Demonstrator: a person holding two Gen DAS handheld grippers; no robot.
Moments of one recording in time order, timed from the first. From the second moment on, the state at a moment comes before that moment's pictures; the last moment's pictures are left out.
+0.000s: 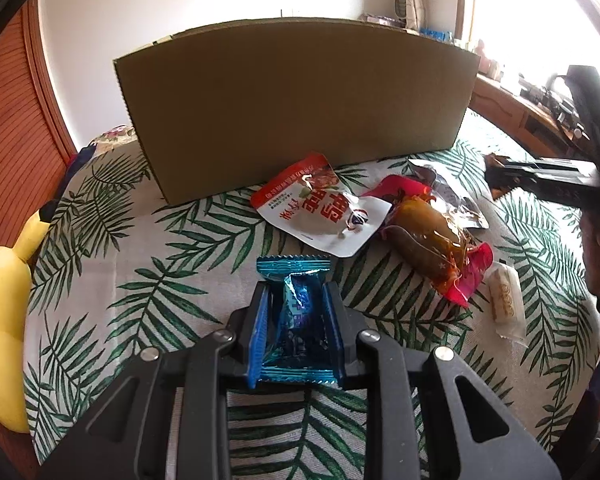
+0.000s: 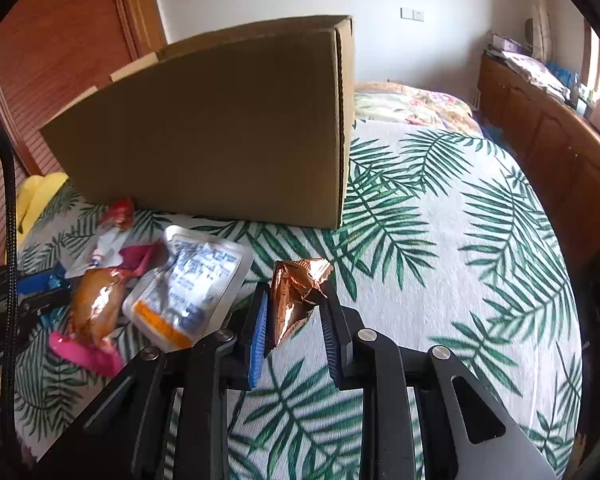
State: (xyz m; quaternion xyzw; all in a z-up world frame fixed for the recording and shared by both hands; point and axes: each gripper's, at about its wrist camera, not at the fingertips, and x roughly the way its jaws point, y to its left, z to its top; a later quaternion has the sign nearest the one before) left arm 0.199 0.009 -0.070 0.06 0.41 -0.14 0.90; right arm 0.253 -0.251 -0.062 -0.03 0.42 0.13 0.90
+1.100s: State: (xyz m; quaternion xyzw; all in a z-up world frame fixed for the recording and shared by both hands) left arm 0.123 -0.022 0.046 0.07 0.30 -0.16 0.94; right arm 0.120 -0.277 0.047 -0.03 0.31 0.15 0.94
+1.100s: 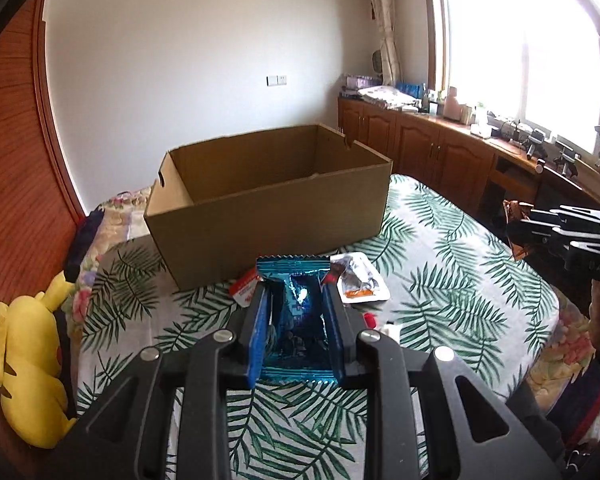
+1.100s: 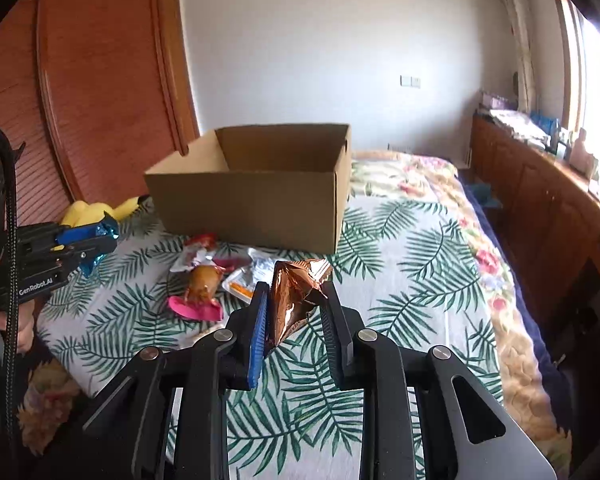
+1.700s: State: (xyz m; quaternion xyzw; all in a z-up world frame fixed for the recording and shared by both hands) left arm 0.139 -0.031 0.085 0.05 0.26 -0.17 0.95; right arm 0.113 -0.265 0.082 -0.04 0.27 0.17 0.95
